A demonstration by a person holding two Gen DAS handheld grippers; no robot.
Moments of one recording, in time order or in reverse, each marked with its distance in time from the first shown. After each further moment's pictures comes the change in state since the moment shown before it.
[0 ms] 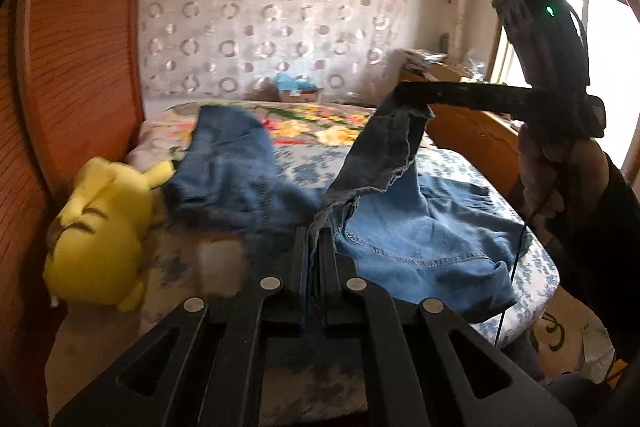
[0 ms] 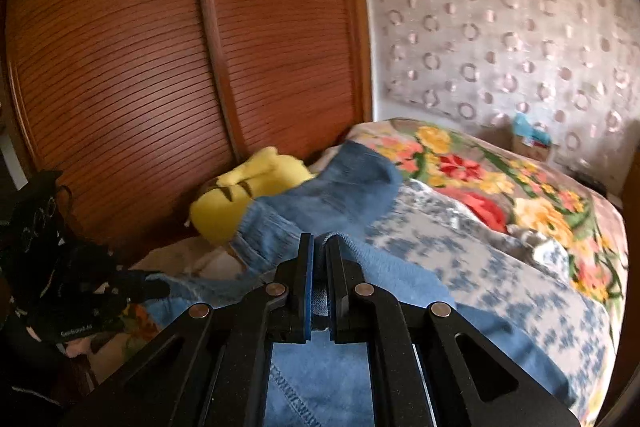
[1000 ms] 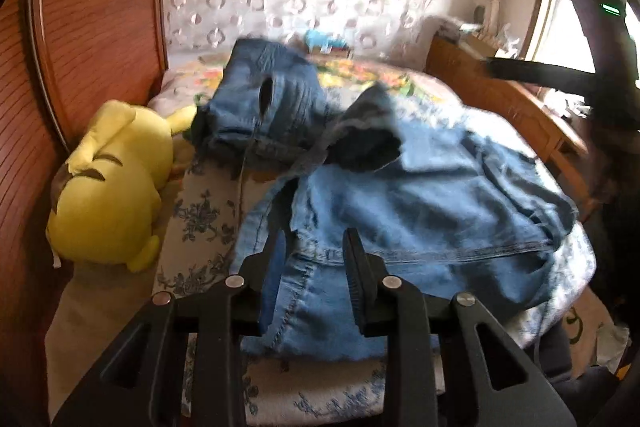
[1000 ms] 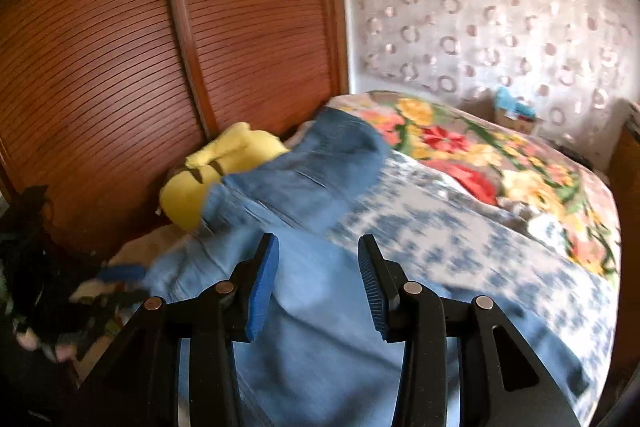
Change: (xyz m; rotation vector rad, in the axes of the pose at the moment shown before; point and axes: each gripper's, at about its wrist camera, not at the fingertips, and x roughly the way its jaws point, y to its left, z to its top) left arm 0.062 0.042 -0.031 -0.047 0.170 0.083; right arm 0.018 -0.030 -0.020 0.059 0.051 -0.093
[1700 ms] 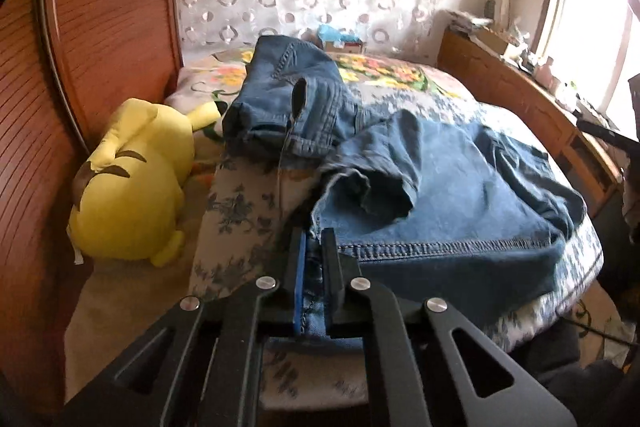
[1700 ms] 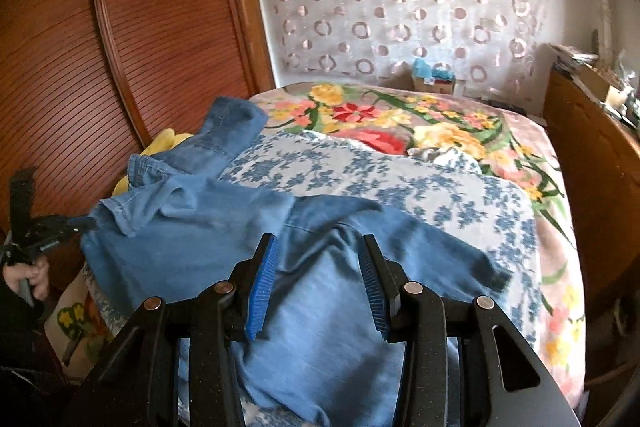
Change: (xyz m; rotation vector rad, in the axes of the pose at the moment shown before) left arm -0.027 0.021 -0.004 0.010 0.011 0.028; right arm -0.131 -0.045 -0.088 0.183 -0.018 -0.170
